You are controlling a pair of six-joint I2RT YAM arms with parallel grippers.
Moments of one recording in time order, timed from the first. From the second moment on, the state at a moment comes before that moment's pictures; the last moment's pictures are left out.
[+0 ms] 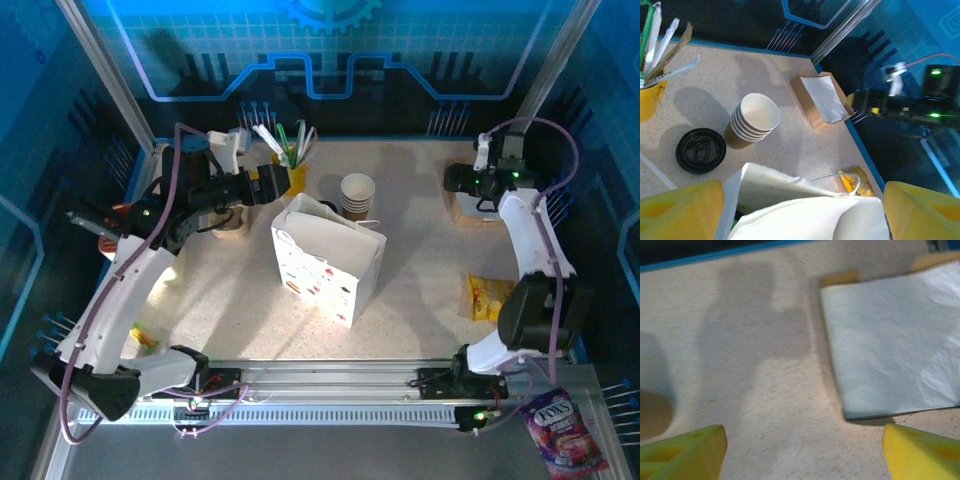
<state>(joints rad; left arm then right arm) -0.32 1.20 1.43 -0.63 0.44 -0.52 -0.14 1.58 1.39 -0.67 -0.05 0.08</state>
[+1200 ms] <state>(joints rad) -0.30 1.25 1.37 -0.64 0.31 -0.37 -0.27 2.28 1.87 -0.81 -0.05 0.04</state>
